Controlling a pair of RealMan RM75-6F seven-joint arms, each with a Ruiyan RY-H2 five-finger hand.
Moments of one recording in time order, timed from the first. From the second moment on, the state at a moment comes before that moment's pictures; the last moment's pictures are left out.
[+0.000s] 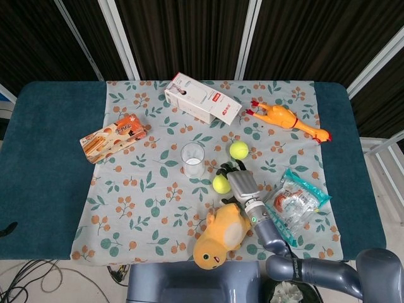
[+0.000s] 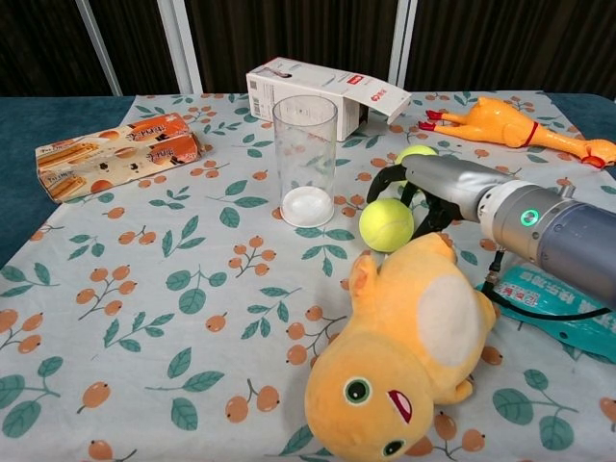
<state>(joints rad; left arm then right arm) -0.01 -1.04 -0.07 -1.69 1.38 1.53 0.17 0.75 -1.73 0.22 -1.42 -0.93 1.00 -0.40</state>
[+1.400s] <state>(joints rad) -0.01 -1.03 -0.07 -1.69 1.37 1.52 0.15 0.75 -1.73 0.28 -1.41 -0.93 1.05 -0.40</state>
